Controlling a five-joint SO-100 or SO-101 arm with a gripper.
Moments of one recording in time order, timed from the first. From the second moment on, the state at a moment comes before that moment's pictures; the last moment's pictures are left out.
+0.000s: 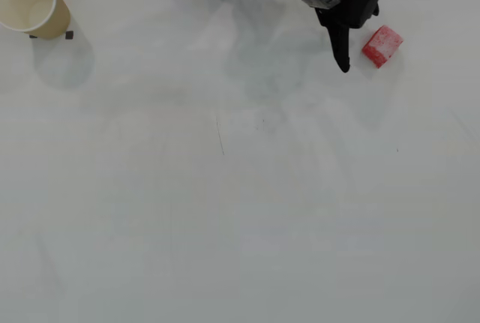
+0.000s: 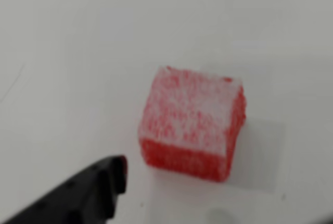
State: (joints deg) arm -59.9 115.2 150.3 8.0 80.9
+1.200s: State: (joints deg) arm -60.6 96.9 137.5 5.0 80.9
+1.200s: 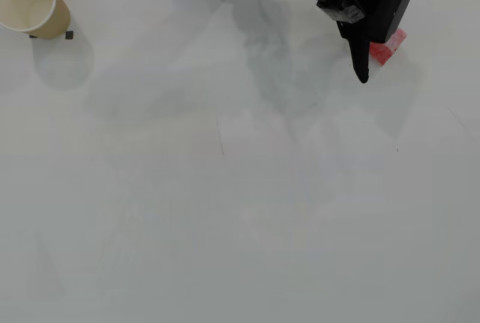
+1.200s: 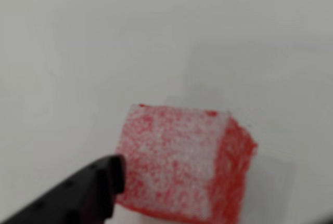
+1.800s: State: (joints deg) arm -63.0 96.9 137.3 4.2 80.9
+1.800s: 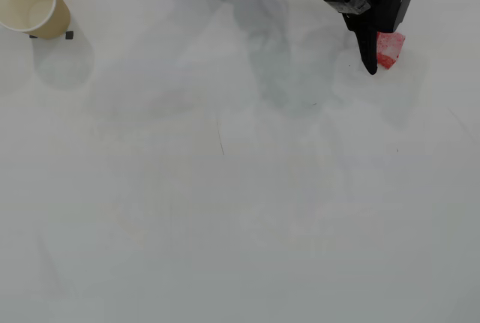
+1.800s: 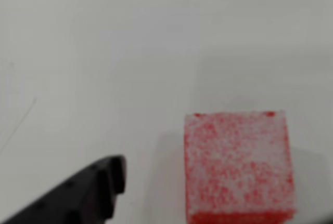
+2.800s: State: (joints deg) arm -58.0 88.5 134.3 2.1 80.9
